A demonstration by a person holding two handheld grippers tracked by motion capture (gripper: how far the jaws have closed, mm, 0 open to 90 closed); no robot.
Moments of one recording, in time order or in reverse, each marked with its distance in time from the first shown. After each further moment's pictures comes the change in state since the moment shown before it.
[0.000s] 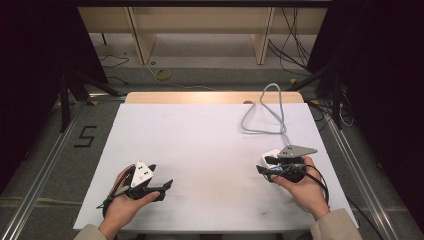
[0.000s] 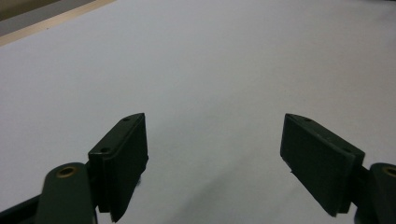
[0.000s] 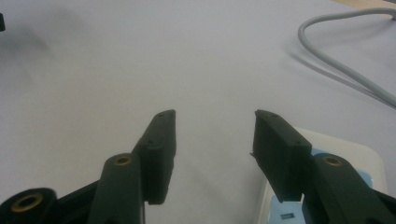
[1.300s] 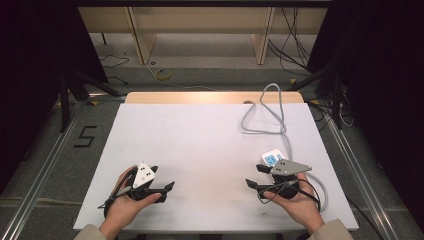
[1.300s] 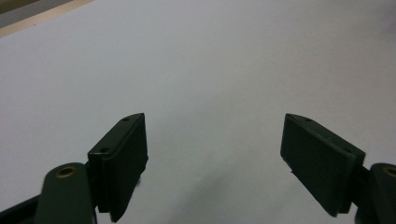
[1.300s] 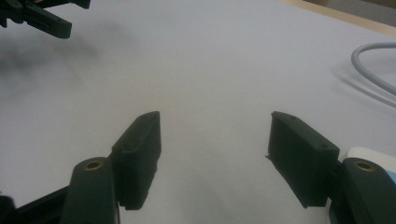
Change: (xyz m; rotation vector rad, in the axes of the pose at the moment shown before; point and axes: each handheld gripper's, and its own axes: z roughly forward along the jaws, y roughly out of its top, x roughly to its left) left arm -0.004 0.000 0.002 0.018 -0.023 0.012; right arm 0.037 -0.018 0.004 -0.109 0.075 -0.081
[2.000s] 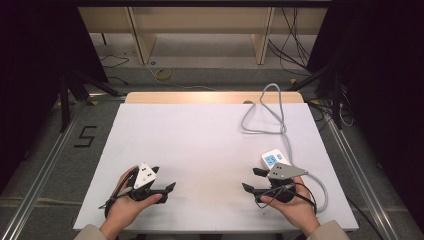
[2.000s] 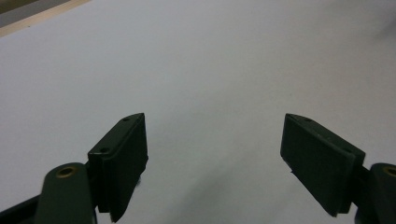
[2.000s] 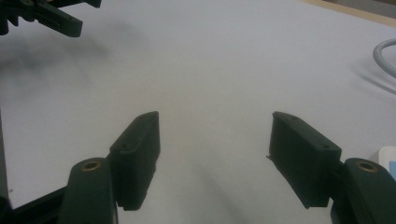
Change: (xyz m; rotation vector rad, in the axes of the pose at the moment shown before) left arm -0.002 0.000 0.000 0.000 -0.007 0.006; right arm 0.008 -0.007 0.007 -0.008 0.025 0.004
